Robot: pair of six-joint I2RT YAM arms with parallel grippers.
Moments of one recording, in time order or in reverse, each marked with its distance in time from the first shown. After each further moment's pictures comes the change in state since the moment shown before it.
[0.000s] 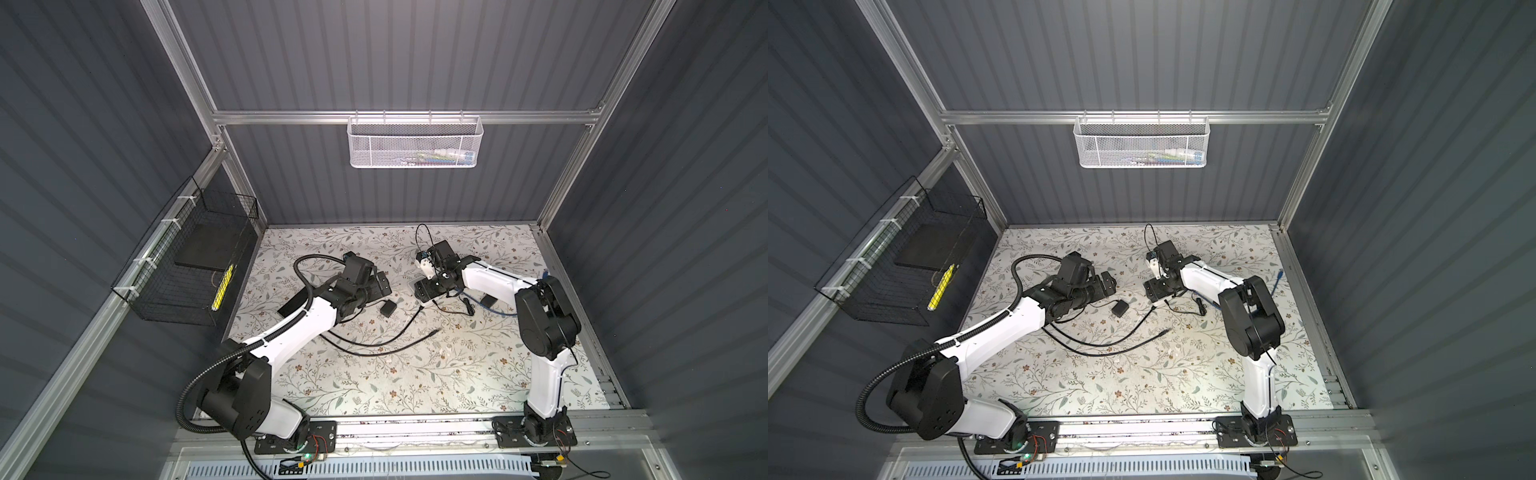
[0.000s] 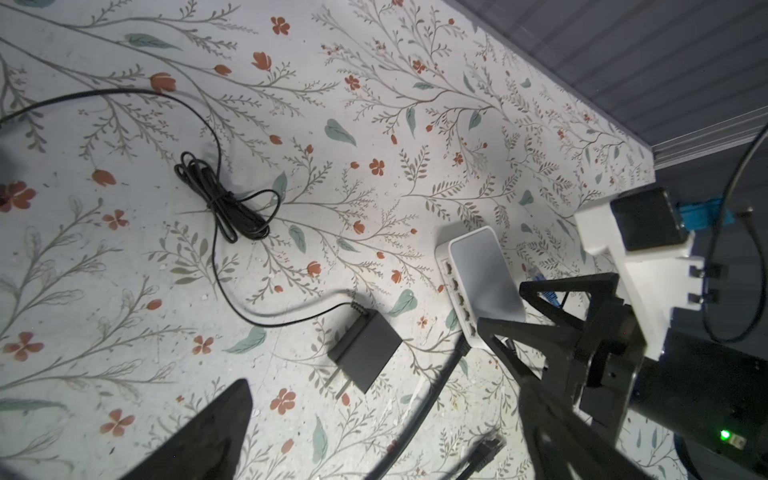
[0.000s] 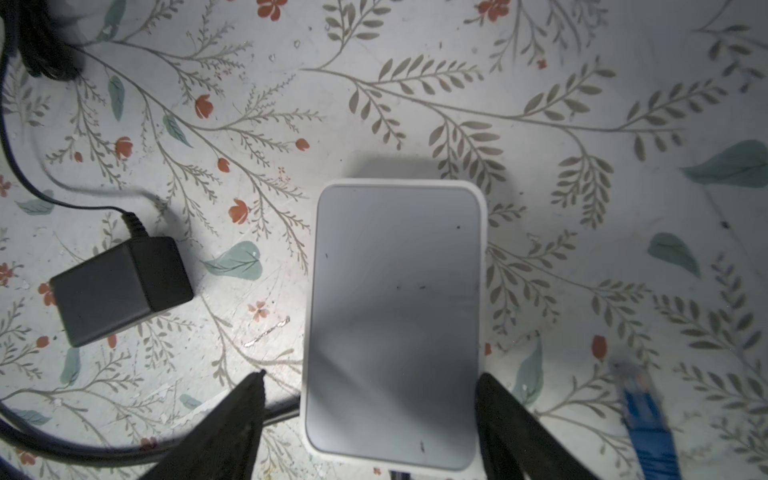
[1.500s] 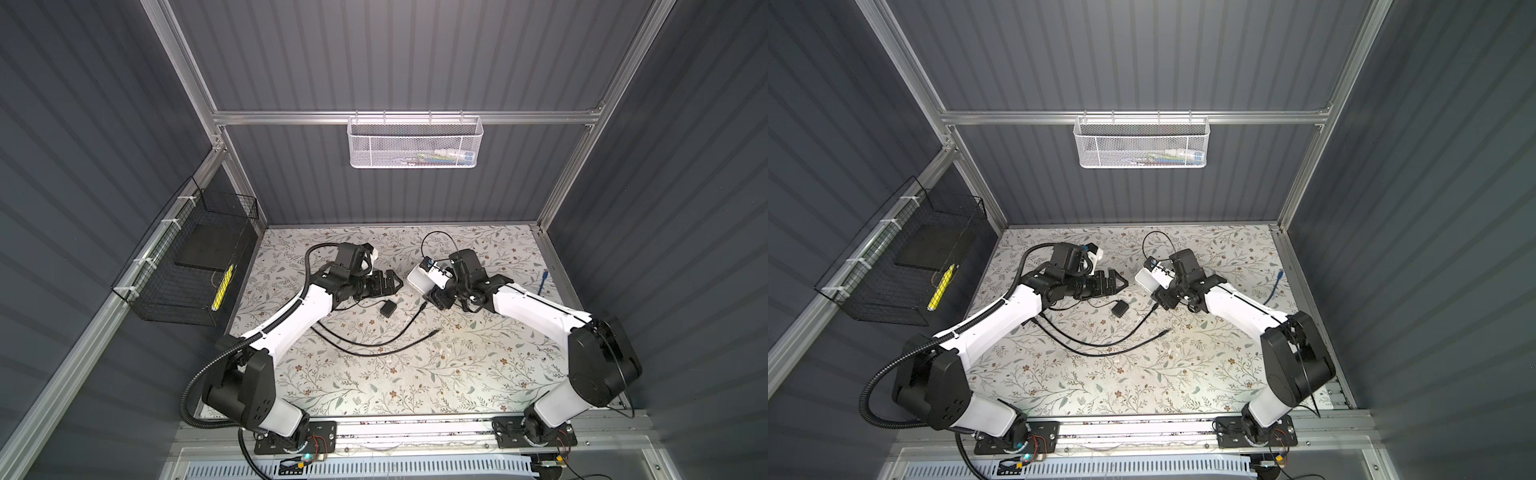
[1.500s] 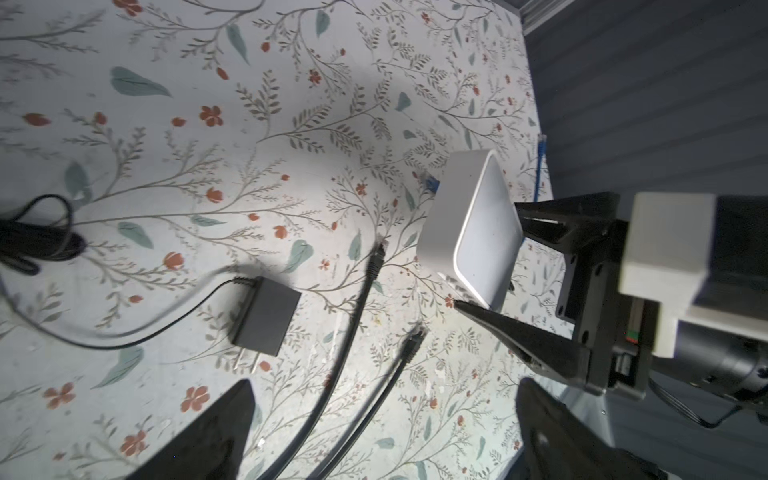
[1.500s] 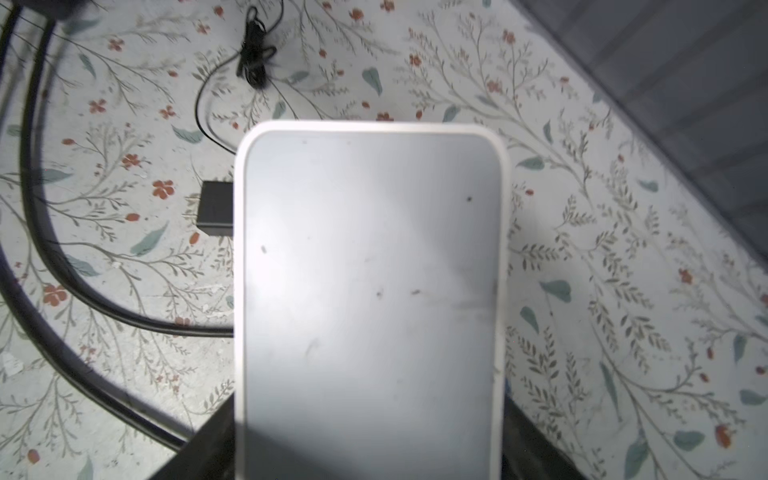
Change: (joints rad) left arm 0.073 0.061 0.127 -0.052 0.528 0.243; right arm 0.010 -0.424 -0.356 0.286 -0.065 -0.428
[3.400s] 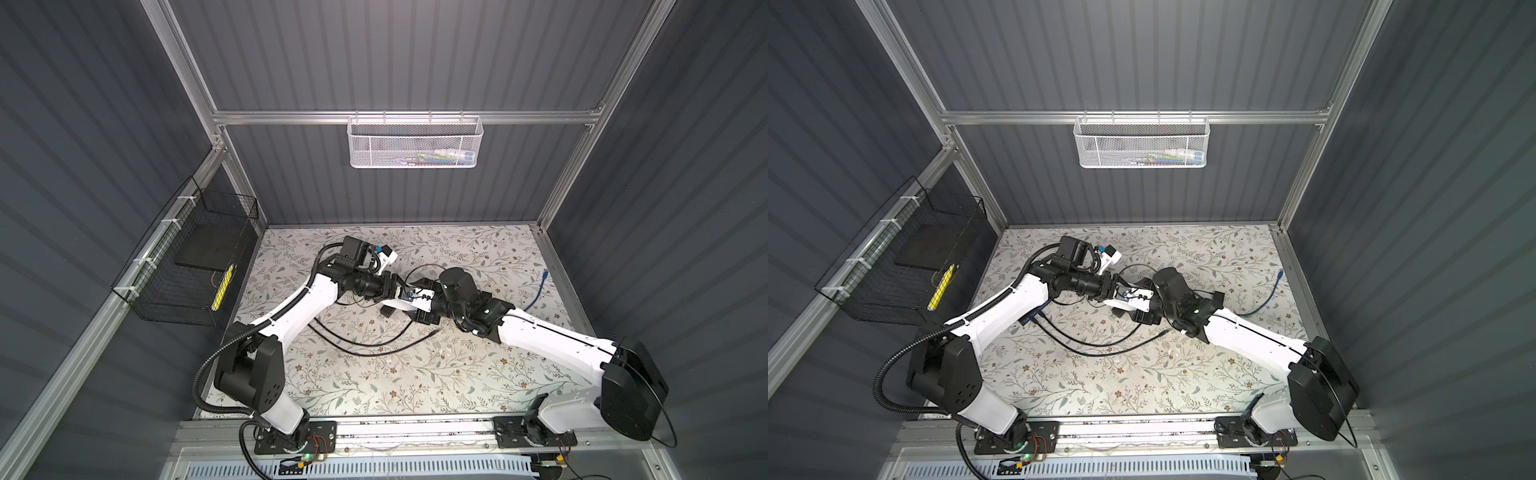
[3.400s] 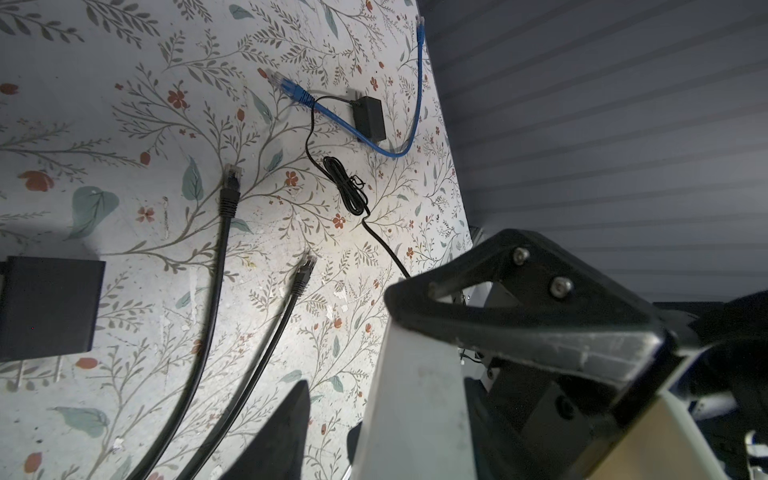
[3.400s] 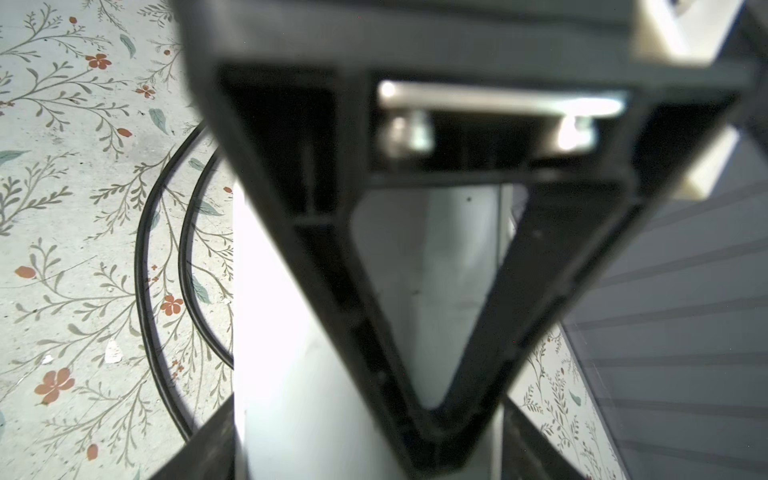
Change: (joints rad) left arm 0.003 0.079 0.124 -0.154 0.396 0.116; right arm 0.258 -0.179 -0.129 0.179 0.054 -0.264
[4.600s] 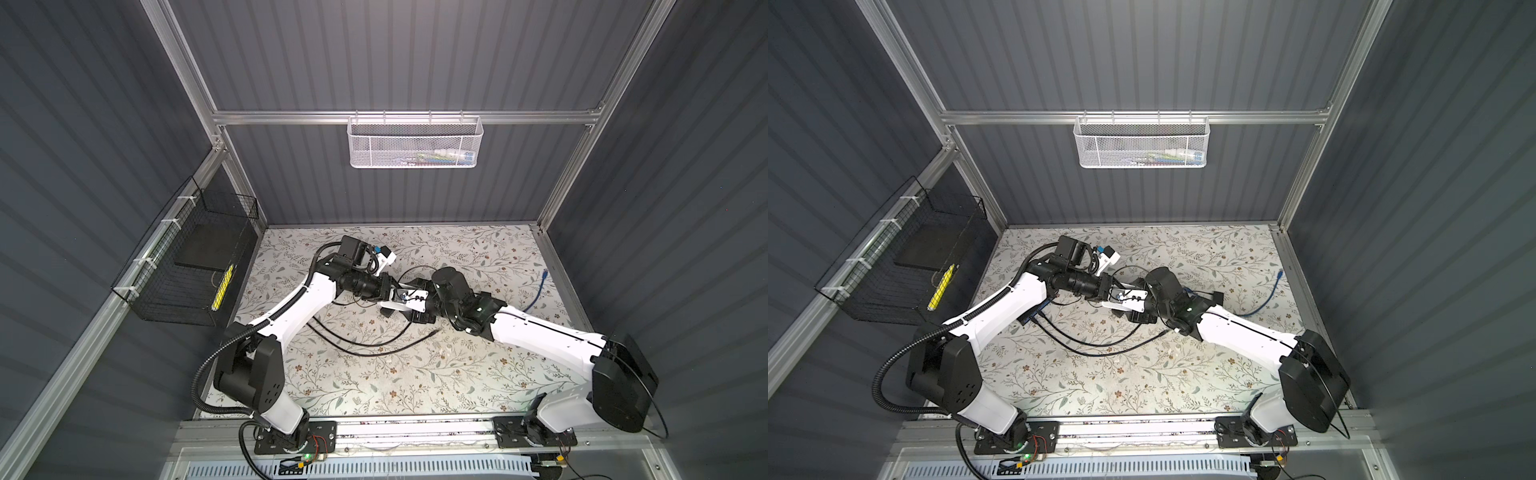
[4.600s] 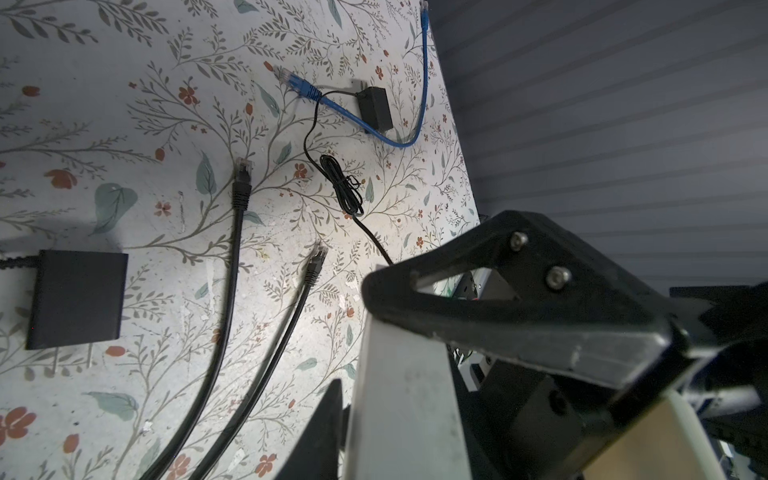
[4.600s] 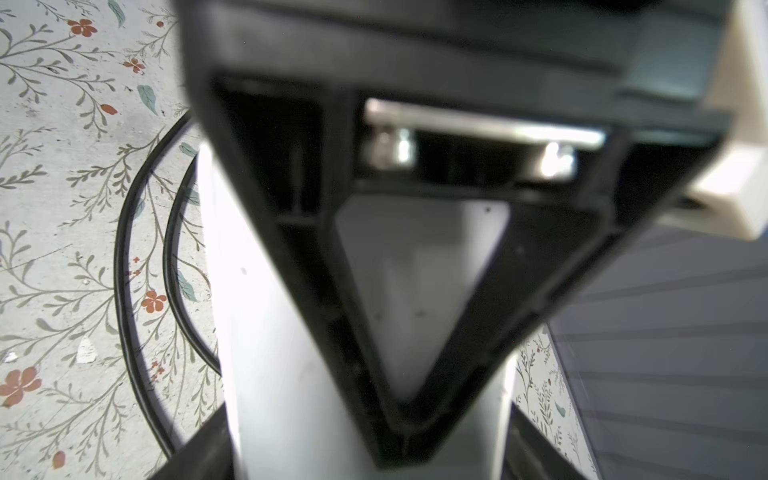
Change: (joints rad) left arm 0.011 -0.002 0.005 -0.053 -0.007 0.125; right arm 0.013 0.066 0.051 -0.013 0.025 -0.045
